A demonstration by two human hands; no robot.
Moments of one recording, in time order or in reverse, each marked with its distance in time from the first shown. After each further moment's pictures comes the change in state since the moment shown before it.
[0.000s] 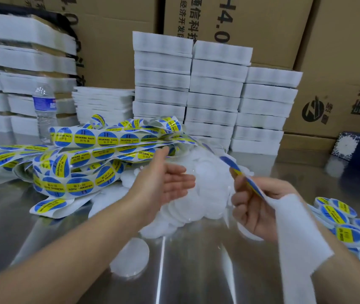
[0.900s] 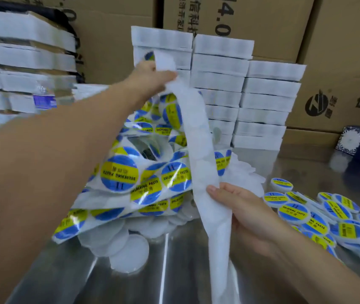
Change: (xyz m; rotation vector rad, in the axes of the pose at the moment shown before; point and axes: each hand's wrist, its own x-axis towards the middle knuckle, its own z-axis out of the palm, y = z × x) left_hand 0.104 0.139 -0.004 0.490 0.049 0.609; right_hand 0.011 0.036 0.011 -0.306 0.053 -0.074
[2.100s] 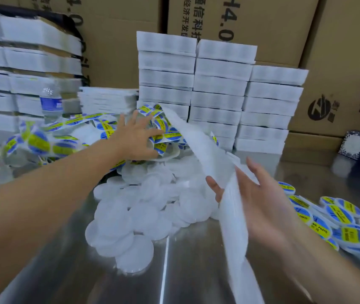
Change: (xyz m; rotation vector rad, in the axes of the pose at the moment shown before) left_hand -0.049 -0.091 -0.032 1.364 -0.295 0.165; right_hand 0.000 -0.025 -0.005 0.533 -0.159 0.097
